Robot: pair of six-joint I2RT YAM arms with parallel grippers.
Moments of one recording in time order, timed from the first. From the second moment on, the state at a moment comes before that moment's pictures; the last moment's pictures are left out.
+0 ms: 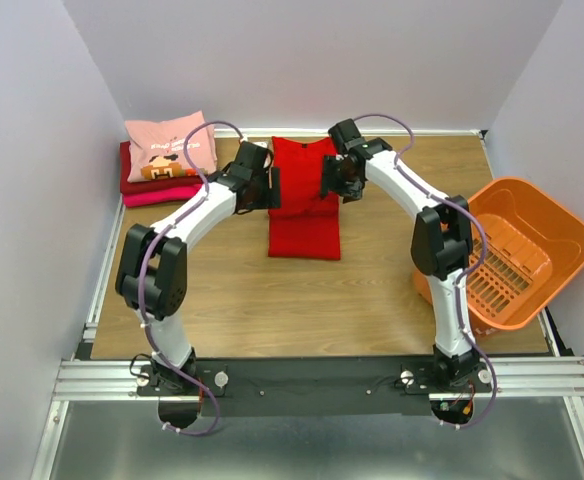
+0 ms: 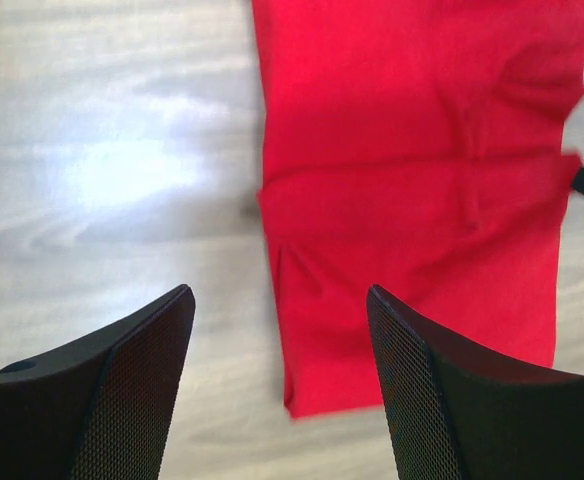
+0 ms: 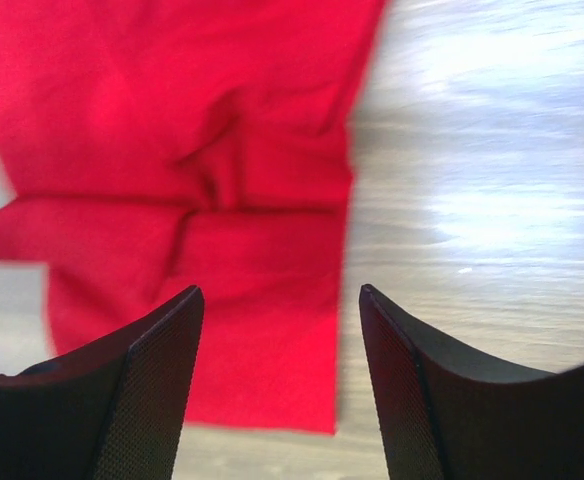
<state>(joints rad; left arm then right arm) -0.41 1.83 1.44 -0.48 -0.07 -0.37 0.46 2.23 2.01 -0.87 0.05 0.50</state>
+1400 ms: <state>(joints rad) -0.49 1.73 1.01 -0.27 0.01 -0.44 0.53 2.44 2.17 -0.87 -0.16 0.51</state>
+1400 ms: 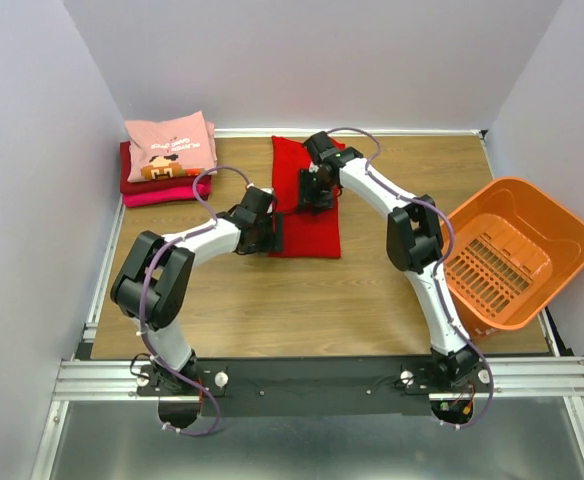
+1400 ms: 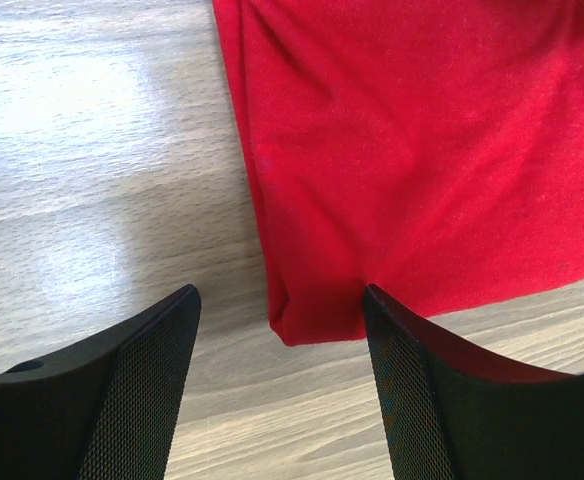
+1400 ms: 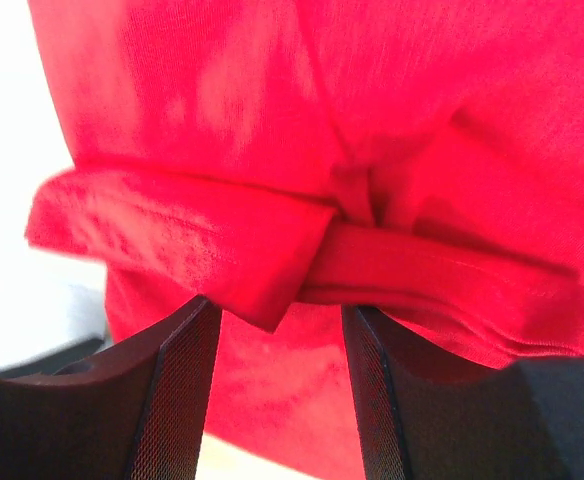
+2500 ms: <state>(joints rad) -0.49 1.69 1.03 -0.34 0.01 -0.44 0.43 1.99 1.55 -0.76 -0.15 0.53</state>
